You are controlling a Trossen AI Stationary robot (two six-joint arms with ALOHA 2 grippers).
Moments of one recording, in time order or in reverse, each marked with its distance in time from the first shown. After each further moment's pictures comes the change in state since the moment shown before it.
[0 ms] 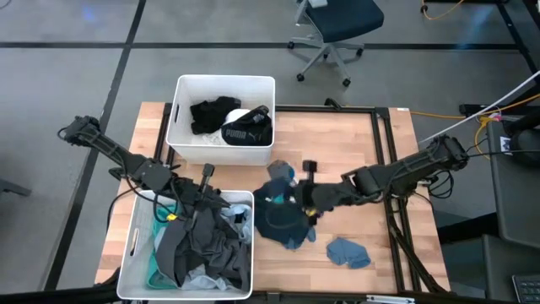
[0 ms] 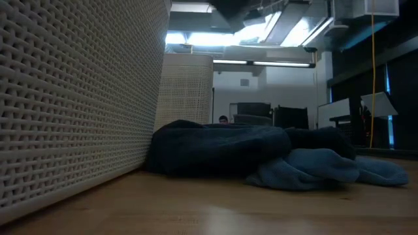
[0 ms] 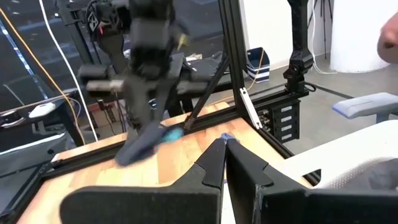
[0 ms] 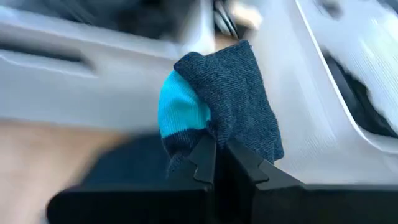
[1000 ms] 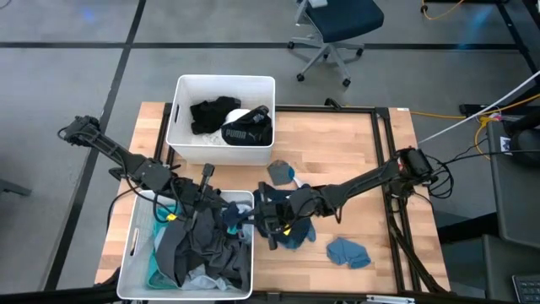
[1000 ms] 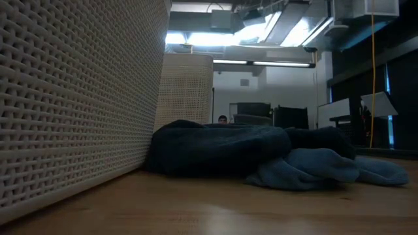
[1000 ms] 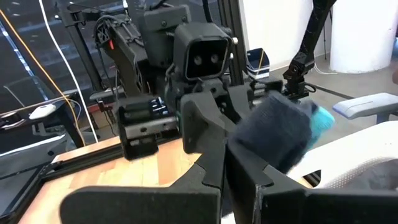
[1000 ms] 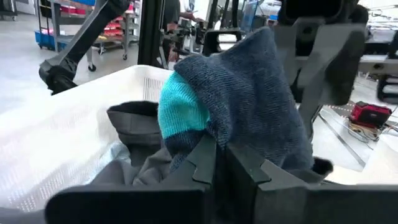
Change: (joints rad) left arm 0.000 0.000 0.000 0.003 0.000 0.004; right arm -0.033 0.366 0.005 1.008 -0.345 -0.180
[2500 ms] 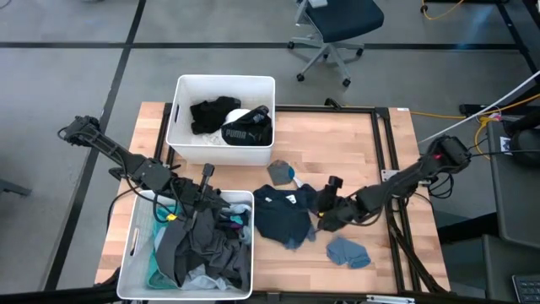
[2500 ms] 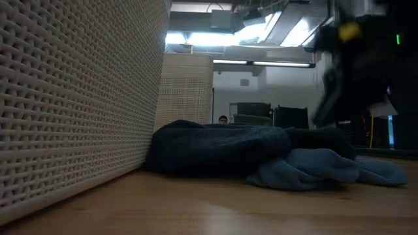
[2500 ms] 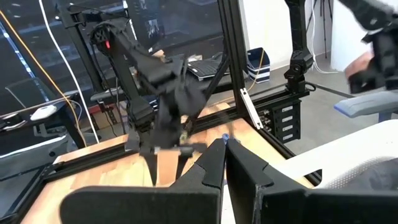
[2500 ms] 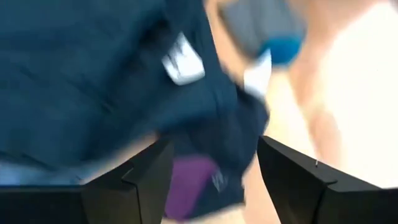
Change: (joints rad) left arm 0.000 0.000 0.000 0.000 0.000 0.008; right arm 0.150 -0.396 -0.569 -0.952 0.465 0.750
